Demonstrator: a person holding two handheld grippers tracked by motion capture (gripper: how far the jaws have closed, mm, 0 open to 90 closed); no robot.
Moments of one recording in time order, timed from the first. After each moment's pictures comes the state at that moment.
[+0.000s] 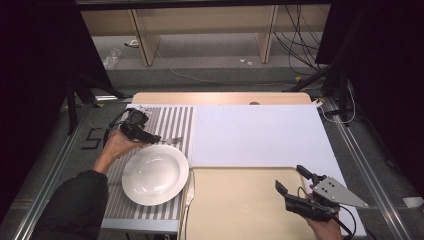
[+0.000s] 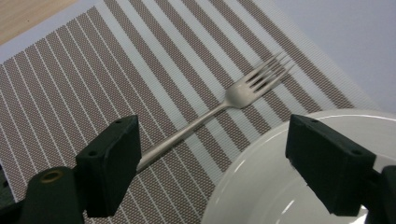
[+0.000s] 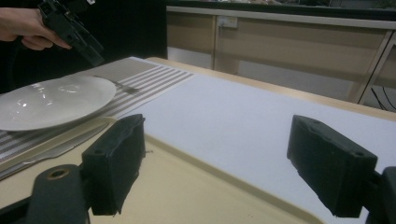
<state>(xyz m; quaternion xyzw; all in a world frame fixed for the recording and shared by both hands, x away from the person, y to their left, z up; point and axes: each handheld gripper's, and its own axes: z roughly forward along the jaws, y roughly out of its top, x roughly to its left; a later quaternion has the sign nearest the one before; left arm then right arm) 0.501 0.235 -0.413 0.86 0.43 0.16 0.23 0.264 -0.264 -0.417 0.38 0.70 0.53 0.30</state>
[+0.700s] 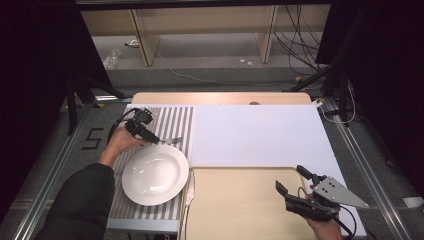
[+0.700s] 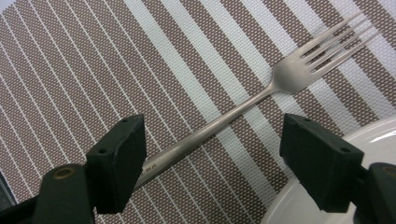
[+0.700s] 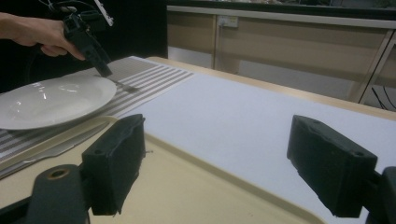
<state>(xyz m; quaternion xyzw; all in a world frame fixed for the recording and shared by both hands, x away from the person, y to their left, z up) 0.534 0.234 -0.441 0.87 0.45 0.14 0.15 0.263 -0.265 -0.418 0.37 0.70 0.53 0.30</state>
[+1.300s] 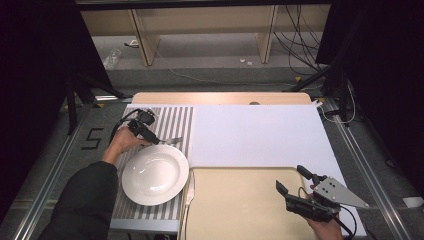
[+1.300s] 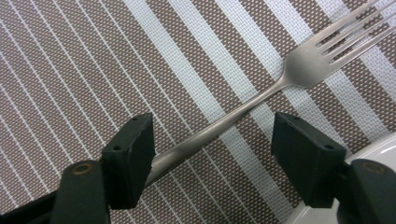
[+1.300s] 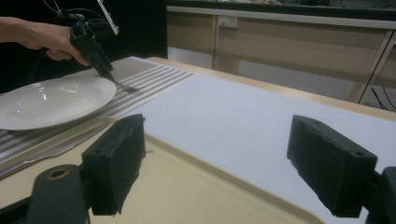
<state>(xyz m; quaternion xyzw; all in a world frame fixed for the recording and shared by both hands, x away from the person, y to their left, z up) 0.543 0.233 -0.454 0.88 0.44 0.11 0.13 0.263 -0.265 -0.417 0.38 0.70 0.53 0.30</state>
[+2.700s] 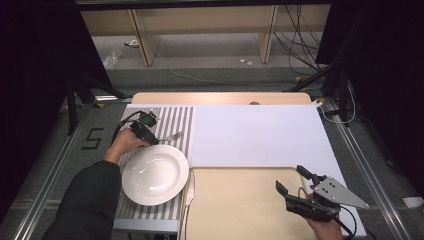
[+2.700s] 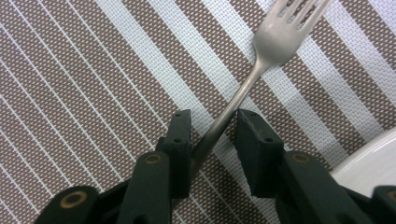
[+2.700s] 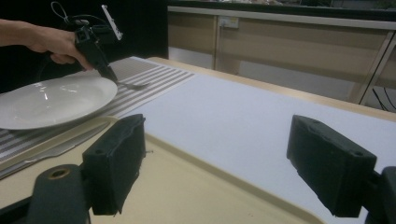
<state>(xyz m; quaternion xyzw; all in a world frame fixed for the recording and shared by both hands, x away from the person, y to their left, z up) 0.547 0.233 -0.463 0.89 0.43 0.08 0.14 0.263 -0.264 -0.418 0.37 0.70 0.54 0.30</state>
